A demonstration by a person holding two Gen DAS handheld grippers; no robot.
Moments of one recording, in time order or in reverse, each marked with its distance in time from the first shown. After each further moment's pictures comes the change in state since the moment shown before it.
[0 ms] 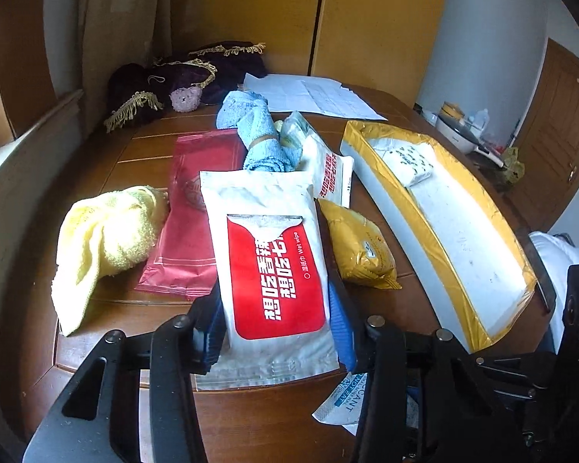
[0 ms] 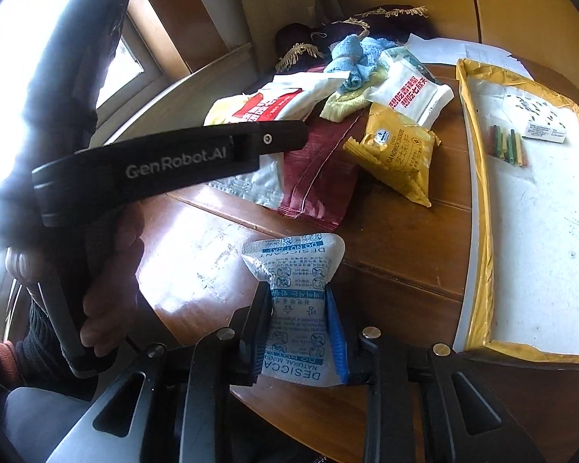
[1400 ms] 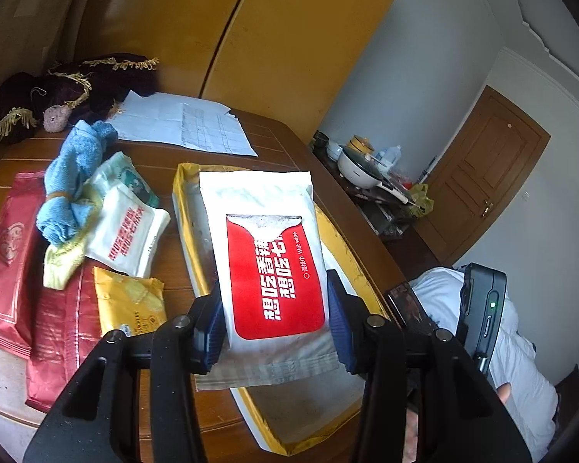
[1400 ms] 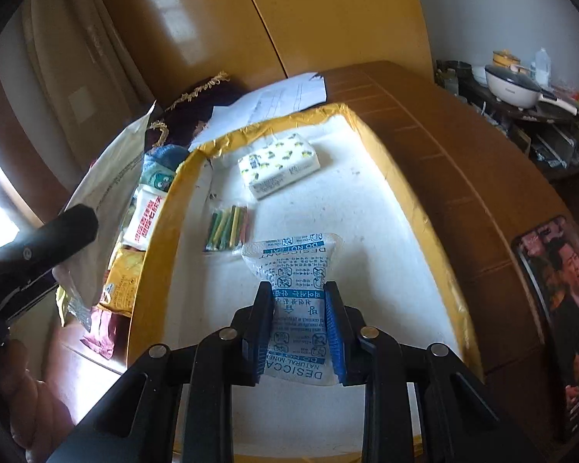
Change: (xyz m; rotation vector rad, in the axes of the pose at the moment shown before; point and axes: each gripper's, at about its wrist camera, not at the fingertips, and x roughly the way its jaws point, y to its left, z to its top) left arm 0.021 -0.101 0.048 -0.054 -0.052 -0.393; right arm -0.061 -0.164 0.009 0.428 -0.225 -0.314
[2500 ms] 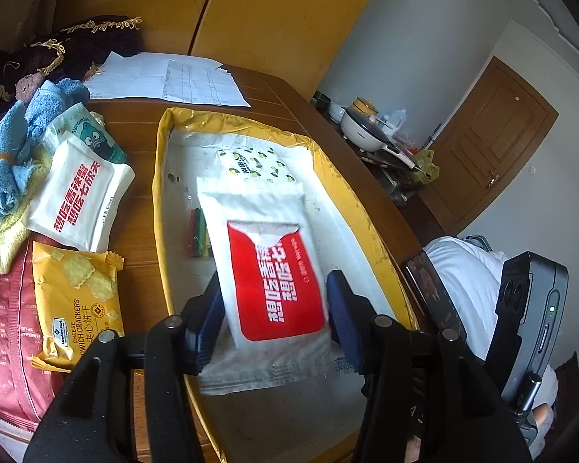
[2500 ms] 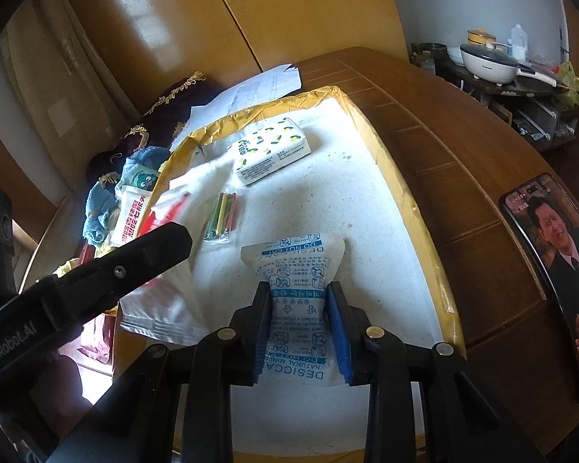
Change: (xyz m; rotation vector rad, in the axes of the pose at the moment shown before) left arm 0.051 -0.004 -0.011 0.007 0.130 0.005; right arm -0.004 -0.010 -0.009 0.077 -0.002 -0.055
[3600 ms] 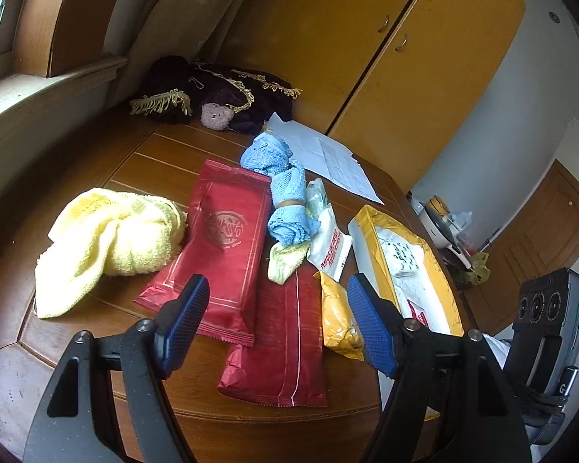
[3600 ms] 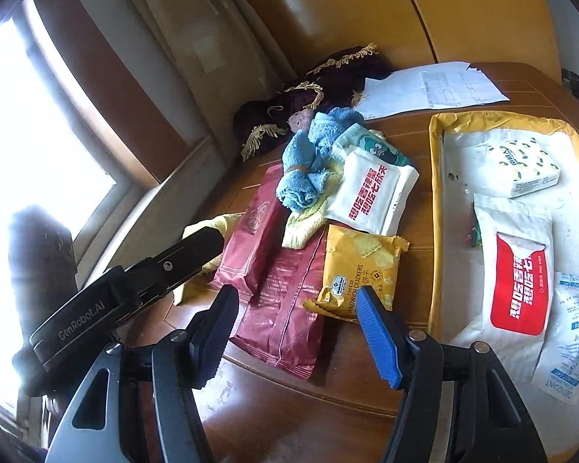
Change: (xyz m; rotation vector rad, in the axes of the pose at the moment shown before) left arm -0.129 0.135 -0.029 -0.271 -0.276 0.226; right arm 0.011 0.160 -0.024 -0.255 0.081 0.394
